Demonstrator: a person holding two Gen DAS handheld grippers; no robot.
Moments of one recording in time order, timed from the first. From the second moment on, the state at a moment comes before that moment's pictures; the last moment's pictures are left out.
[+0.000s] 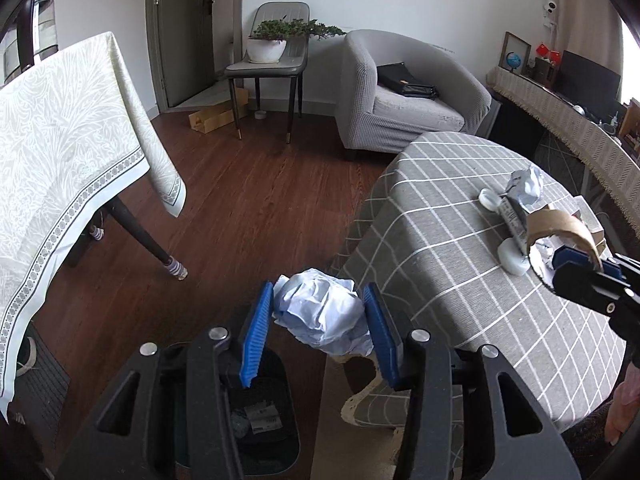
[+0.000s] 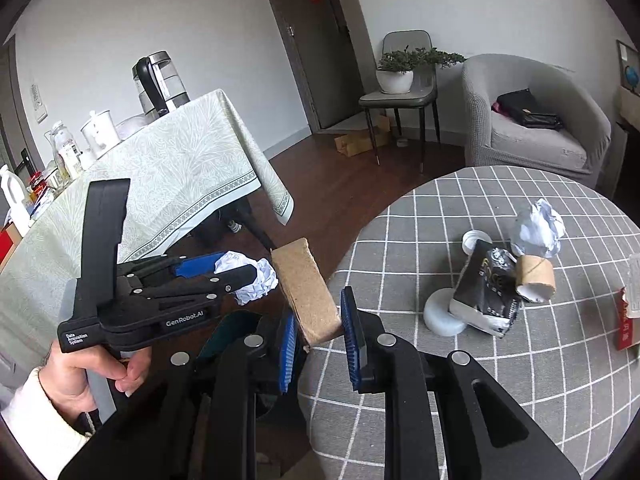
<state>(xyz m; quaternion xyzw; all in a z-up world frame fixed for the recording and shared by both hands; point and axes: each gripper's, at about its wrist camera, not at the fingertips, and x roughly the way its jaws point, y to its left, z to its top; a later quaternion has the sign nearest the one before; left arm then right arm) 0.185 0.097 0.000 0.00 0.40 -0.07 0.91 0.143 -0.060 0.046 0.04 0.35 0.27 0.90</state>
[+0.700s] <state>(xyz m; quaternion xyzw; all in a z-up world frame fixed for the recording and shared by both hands) 0.178 0.214 -0.132 0.01 0.56 0.02 0.83 0.170 0.067 0.010 0.02 0.40 0.32 0.86</state>
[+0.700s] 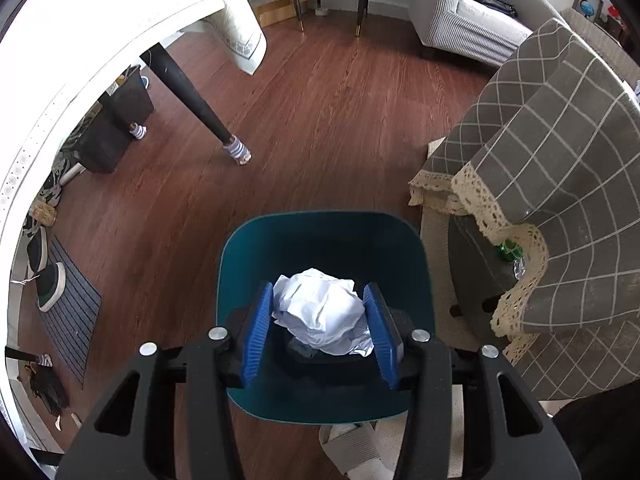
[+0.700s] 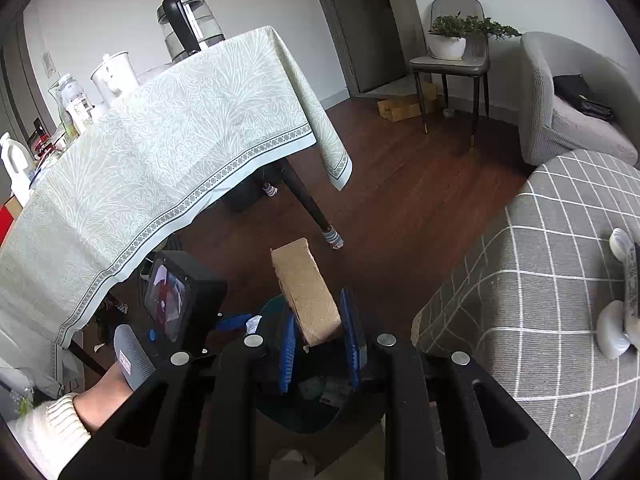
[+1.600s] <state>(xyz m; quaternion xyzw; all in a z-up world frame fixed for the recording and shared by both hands) 0.146 0.262 -0.149 -0.01 0.58 0.01 0.81 0.192 0.137 -0.073 0.00 0.49 0.30 0.82</state>
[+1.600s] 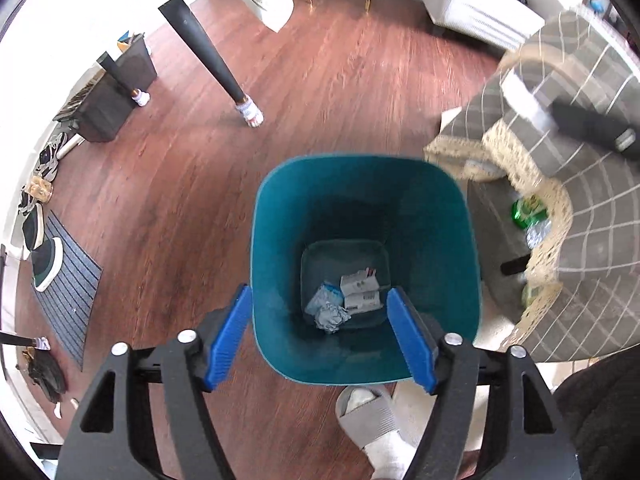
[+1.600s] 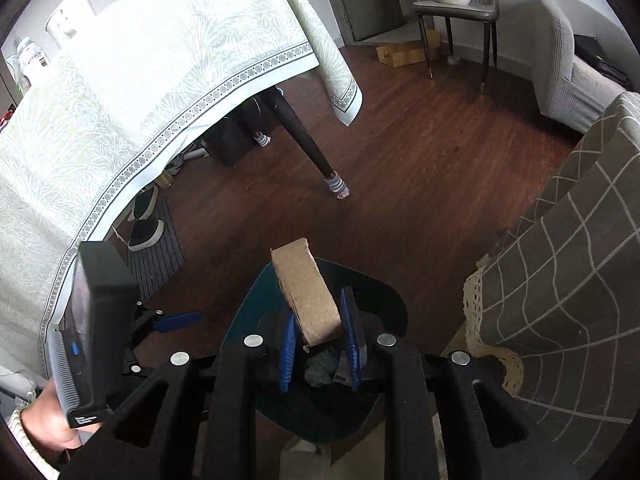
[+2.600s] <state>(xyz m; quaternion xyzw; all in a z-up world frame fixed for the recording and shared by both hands) 0.127 0.284 -0.026 -0.09 0.43 0.02 0.90 0.189 0.189 -0.188 -0.05 0.61 0.29 0.74</state>
